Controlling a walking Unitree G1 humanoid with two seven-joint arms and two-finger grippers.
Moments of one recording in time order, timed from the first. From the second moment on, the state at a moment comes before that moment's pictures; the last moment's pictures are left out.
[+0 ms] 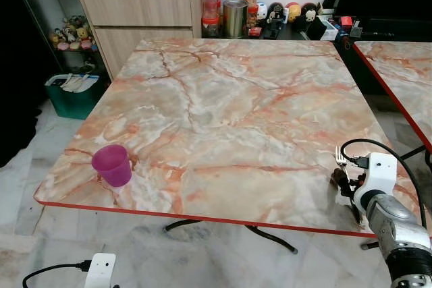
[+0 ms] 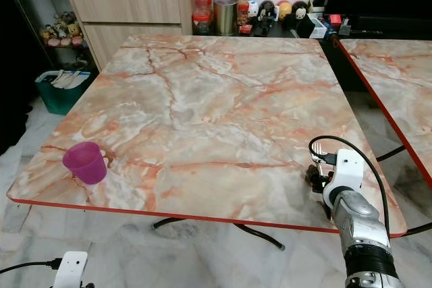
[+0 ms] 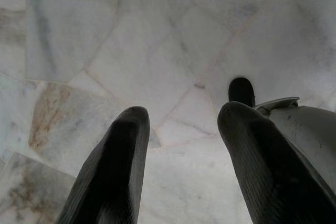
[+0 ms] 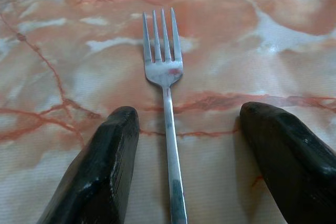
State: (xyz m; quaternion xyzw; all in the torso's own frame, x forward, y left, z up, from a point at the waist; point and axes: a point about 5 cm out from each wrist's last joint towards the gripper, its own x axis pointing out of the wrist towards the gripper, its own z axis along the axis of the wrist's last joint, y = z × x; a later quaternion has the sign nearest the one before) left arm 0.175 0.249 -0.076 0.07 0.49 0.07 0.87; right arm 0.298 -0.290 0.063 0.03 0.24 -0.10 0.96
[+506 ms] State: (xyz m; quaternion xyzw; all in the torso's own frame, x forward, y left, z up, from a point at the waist) left arm 0.175 0.249 -0.076 0.07 0.49 0.07 0.87; right arm 0.298 -0.290 0.063 0.02 0.25 -0.09 0.96
